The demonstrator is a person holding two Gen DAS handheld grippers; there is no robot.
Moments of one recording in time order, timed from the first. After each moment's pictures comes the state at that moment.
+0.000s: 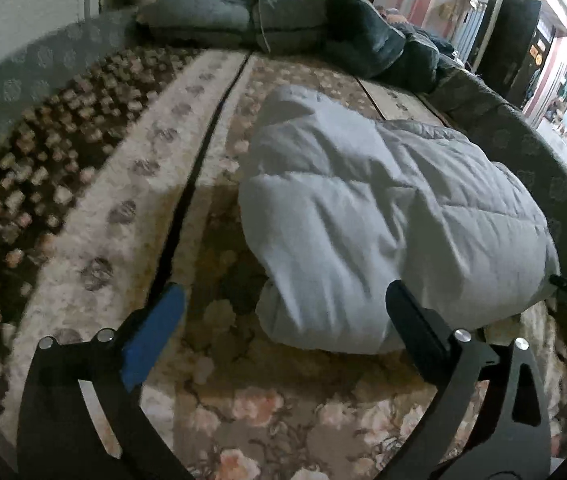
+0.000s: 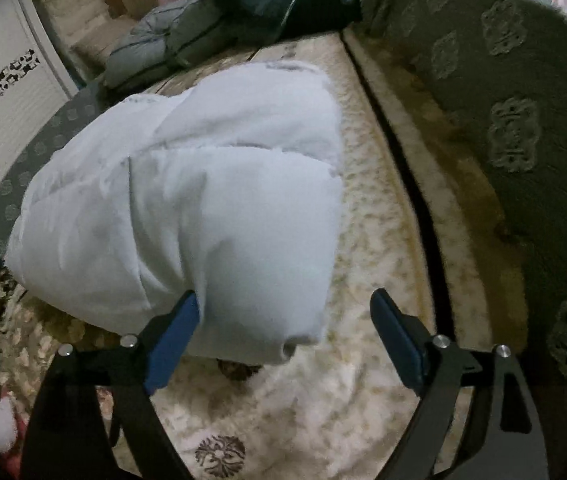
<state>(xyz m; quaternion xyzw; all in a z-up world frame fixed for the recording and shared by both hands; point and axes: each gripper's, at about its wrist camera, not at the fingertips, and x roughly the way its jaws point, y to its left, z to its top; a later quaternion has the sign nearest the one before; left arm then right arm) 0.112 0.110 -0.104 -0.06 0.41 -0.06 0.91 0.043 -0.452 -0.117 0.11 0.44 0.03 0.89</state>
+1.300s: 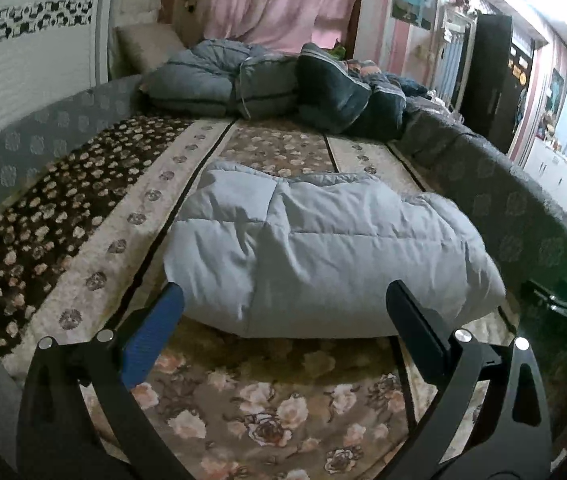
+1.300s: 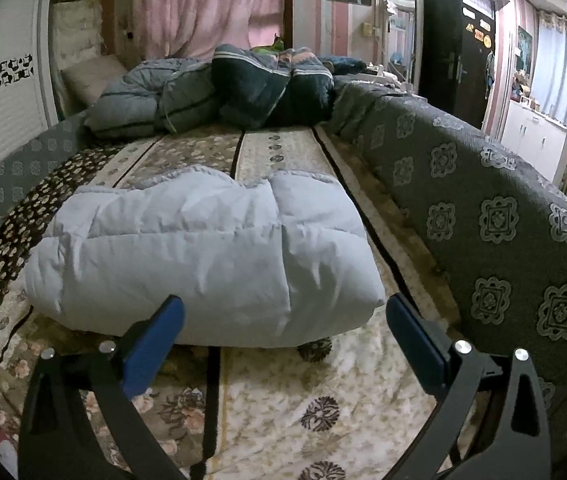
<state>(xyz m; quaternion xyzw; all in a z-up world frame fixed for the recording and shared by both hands) -0.001 -0.016 -0.014 -0.04 0.32 -0.04 0.95 -0.063 -0.305 -0.001 0.03 0.33 -0.08 0.94</state>
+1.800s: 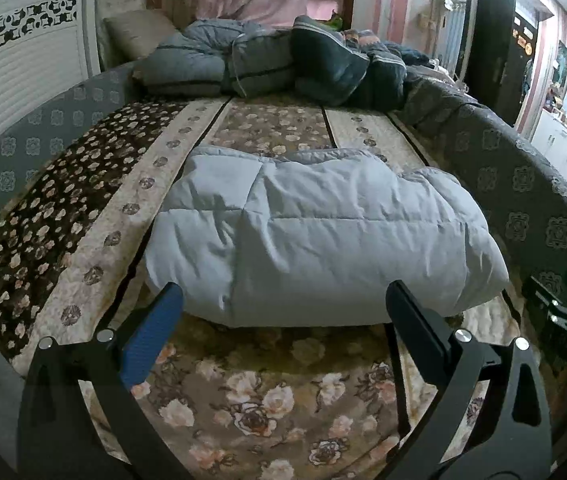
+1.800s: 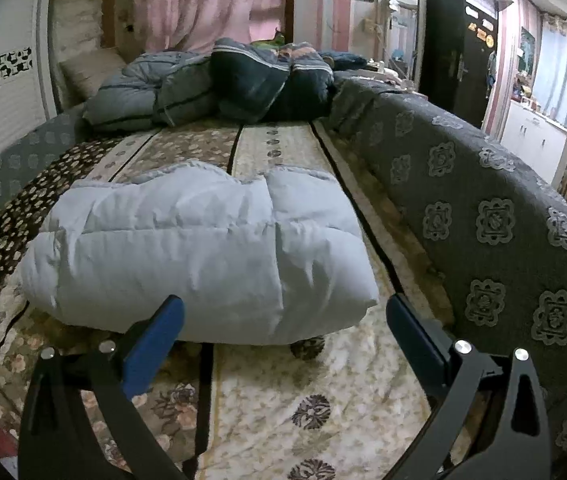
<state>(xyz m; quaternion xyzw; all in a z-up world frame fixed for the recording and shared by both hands) 0.019 -0.052 -0.009 -0.01 0.37 -0.04 0.93 -0.061 -0.313 -0.002 0.03 0.34 -0.08 0.93</state>
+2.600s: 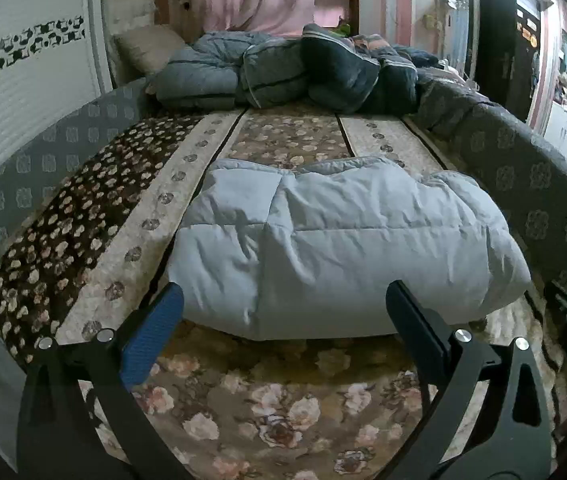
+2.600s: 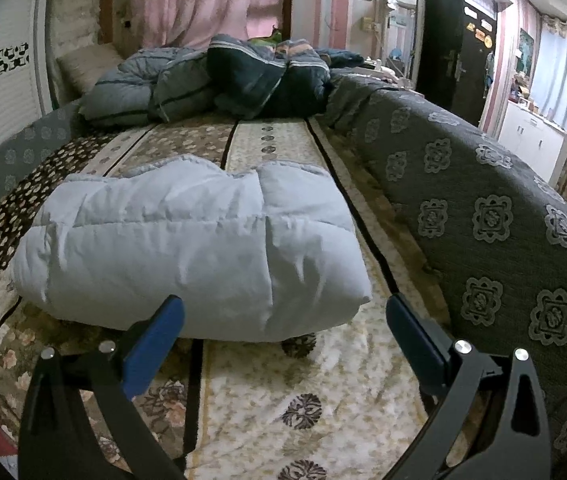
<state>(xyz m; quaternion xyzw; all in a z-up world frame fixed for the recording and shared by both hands) 0.021 -0.045 -0.008 0.02 0.35 -0.01 0.94 -0.061 -0.316 -0.007 0.02 0.34 -0.10 0.93</state>
